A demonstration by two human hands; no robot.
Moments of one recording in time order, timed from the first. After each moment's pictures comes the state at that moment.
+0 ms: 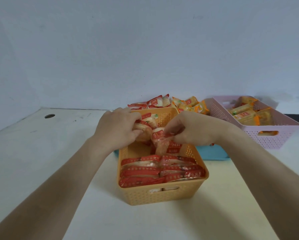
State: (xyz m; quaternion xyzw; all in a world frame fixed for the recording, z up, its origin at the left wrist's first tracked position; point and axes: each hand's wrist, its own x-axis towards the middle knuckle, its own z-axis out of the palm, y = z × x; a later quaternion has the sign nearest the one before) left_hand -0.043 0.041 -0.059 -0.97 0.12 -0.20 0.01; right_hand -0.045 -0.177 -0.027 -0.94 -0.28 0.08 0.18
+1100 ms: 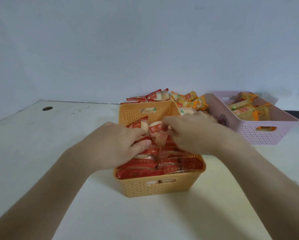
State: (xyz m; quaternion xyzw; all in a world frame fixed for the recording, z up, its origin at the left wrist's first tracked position) left_hand -0.103 0.033 -0.055 -0.98 0.20 -0.05 0.01; right_hand -0.077 -0.168 -0.034 -0.96 -0.26 -0.04 0.02
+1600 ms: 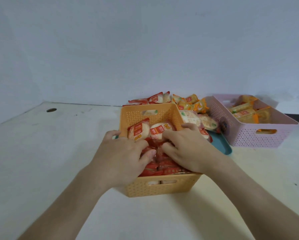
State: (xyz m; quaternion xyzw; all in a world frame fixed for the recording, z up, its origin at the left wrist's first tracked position) left_hand -0.124 0.013 -0.081 -0.99 0.14 -0.08 0.02; right_hand -0.079 -0.167 -0.078 -0.95 -0.30 -0.11 0.07
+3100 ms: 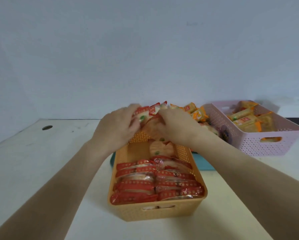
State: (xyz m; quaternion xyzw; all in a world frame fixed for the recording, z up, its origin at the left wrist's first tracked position) left_hand -0.023 0.031 -0.046 -0.94 0.16 -0.29 -0.12; right_hand -0.012 -0.148 -0.034 -0.94 -0.26 -0.13 0.16
